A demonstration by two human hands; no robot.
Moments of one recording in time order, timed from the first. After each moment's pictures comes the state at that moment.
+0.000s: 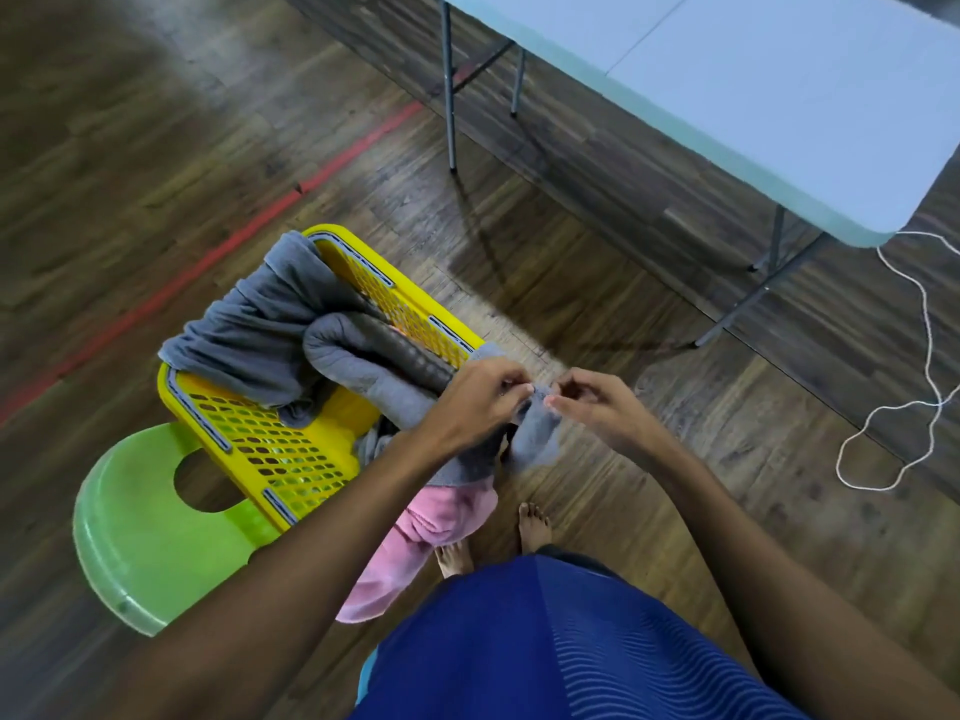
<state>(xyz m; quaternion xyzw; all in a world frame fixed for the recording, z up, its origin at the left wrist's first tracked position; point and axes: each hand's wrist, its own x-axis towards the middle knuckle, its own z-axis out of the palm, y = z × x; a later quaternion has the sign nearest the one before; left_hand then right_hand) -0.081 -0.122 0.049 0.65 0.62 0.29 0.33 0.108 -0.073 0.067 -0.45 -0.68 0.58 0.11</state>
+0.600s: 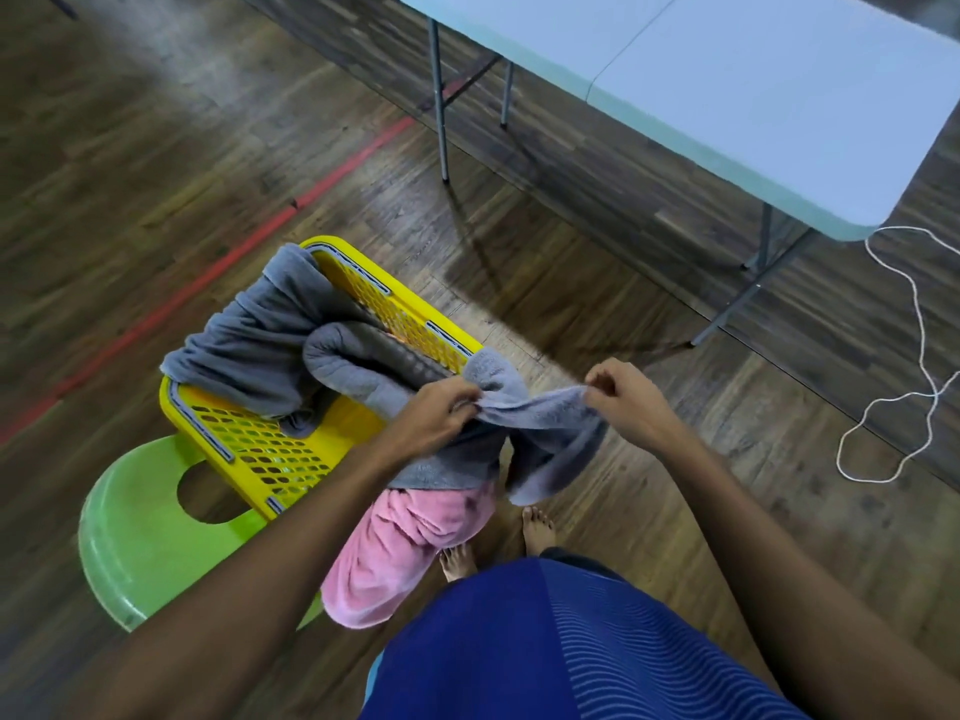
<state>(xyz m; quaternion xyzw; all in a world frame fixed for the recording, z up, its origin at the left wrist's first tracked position) -0.125 -0.146 0.023 0.63 0.65 0.18 0.38 0.130 -0.063 0.048 -0.57 -0.70 0.42 0.06</state>
